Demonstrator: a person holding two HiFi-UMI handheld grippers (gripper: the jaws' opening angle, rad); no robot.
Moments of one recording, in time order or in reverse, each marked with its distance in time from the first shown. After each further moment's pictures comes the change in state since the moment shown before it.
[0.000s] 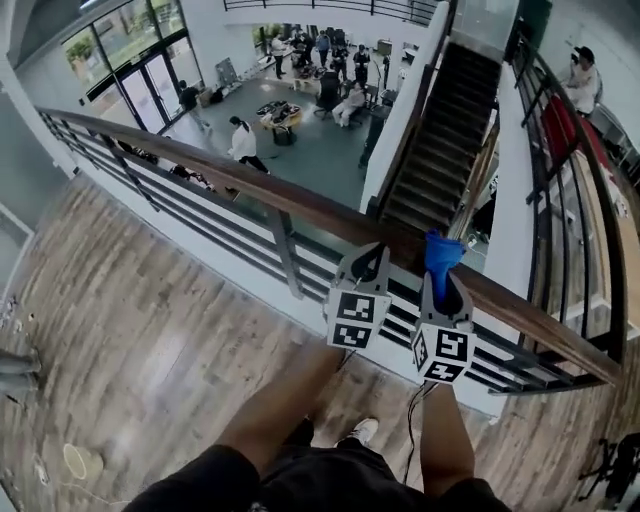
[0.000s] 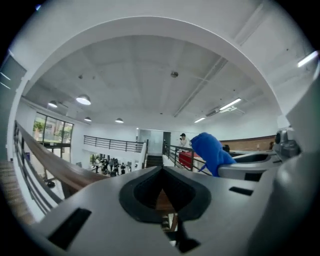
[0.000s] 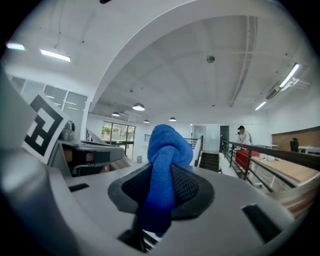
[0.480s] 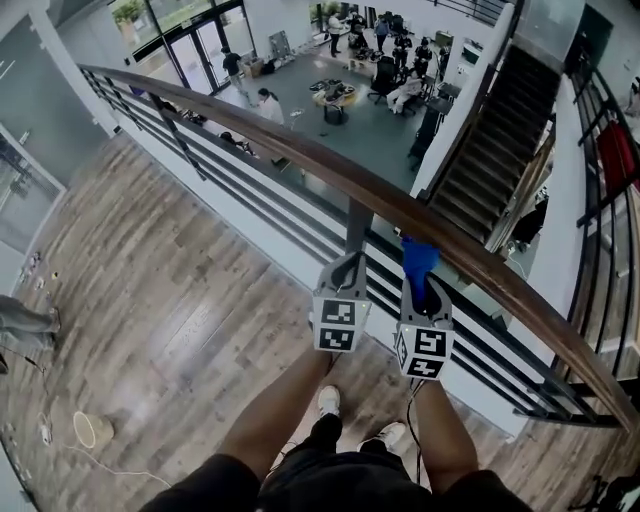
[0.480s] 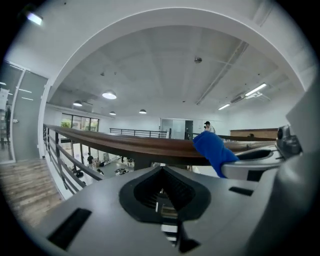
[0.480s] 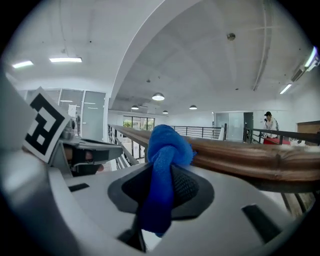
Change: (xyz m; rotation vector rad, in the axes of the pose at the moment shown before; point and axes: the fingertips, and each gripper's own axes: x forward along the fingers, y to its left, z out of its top) left arm -0.079 0.243 -0.100 -0.036 0.137 0.280; right arm 0.113 0.230 -0.066 -0.007 0.113 0.255
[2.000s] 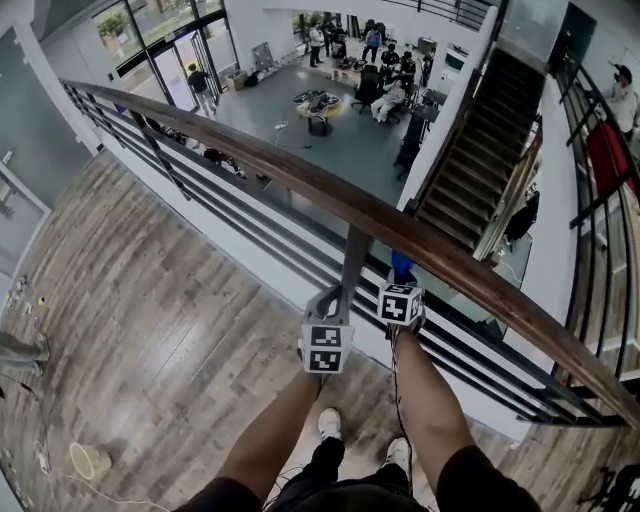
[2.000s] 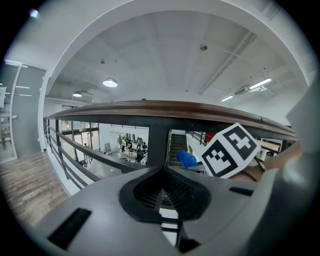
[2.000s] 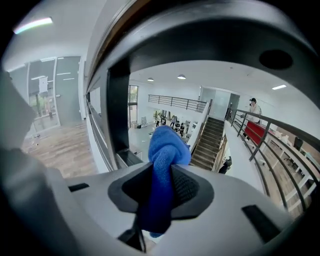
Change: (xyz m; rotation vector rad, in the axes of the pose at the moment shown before) left arm 0.047 0.064 -0.093 -0.013 0.129 0.013; right arm 0.198 -0.025 -0.136 0.010 0.400 -0.195
